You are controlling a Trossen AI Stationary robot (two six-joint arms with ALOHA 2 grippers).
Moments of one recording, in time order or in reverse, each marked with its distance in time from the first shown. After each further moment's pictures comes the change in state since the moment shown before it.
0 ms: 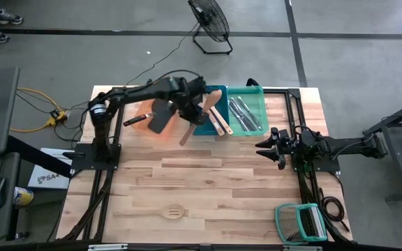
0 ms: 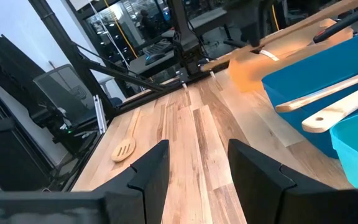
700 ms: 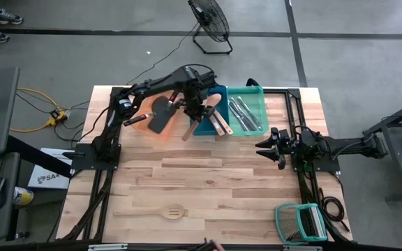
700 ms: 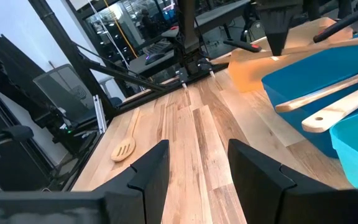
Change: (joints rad) left arm 0.087 0.334 0.419 -0.364 0.115 0.034; right arm 0.000 0.000 0.000 0.000 0.000 0.000
